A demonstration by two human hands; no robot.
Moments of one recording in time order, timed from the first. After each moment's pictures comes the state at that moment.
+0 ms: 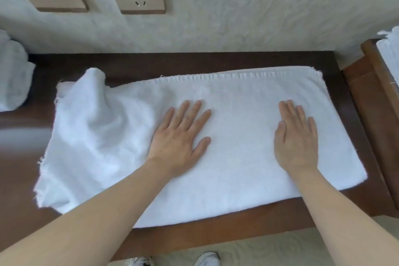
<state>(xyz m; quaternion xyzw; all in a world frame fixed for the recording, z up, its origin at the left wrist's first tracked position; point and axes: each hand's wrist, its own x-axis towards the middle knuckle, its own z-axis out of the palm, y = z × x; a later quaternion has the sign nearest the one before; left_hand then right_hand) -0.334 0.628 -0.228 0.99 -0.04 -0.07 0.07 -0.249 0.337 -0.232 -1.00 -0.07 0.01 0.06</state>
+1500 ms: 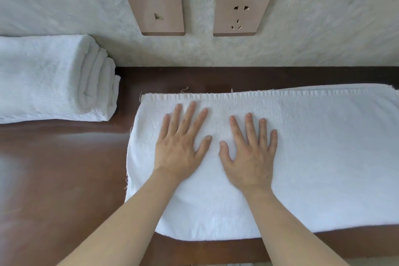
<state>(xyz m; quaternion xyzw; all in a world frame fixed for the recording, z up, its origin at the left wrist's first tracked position) -0.375 0.773 -0.231 0.99 0.10 -0.05 0.11 -0.331 0.590 -0.233 -0.99 -0.16 0.03 0.04</state>
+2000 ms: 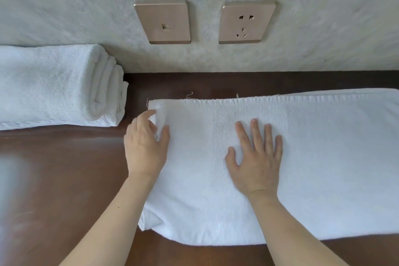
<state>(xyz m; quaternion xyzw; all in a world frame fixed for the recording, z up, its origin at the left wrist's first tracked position) -0.385 0.827 -0.198 0.89 0.32 0.12 0.28 -0.330 0.590 -0.236 -0.99 -0.15 0.03 0.05</state>
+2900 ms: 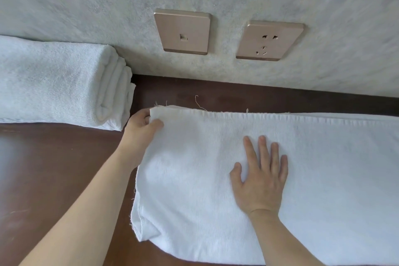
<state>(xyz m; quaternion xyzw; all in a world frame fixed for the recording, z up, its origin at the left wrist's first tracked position) -0.353 0.882 -0.187 0.62 0.44 -0.02 0.65 -0.329 0.592 -0.233 -0.99 -0.14 0.04 0.05</state>
